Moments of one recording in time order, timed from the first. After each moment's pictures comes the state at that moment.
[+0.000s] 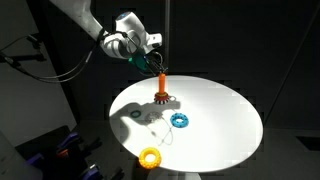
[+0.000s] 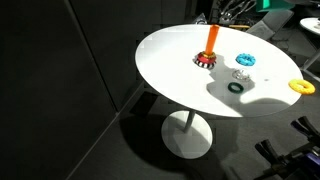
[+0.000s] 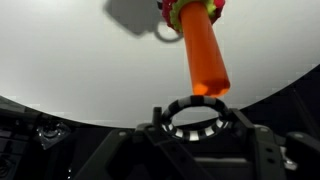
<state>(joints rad) 0.25 0.26 -0.22 -2.18 -0.06 3.07 0.25</state>
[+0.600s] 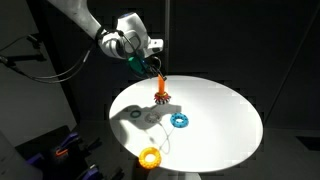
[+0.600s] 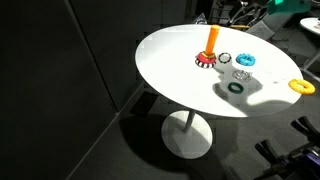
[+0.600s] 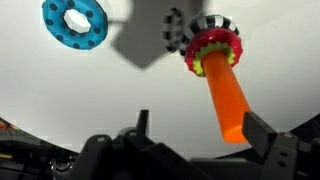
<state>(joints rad) 0.25 0.21 -0.25 -2.23 -0.05 2.91 0.25</state>
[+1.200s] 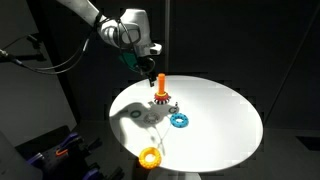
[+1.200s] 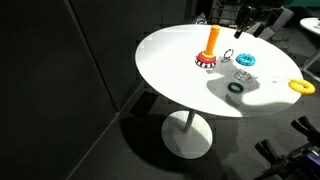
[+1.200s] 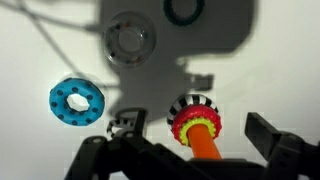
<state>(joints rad) 0.08 0.15 -0.06 -2.19 0.08 2.48 0.15</state>
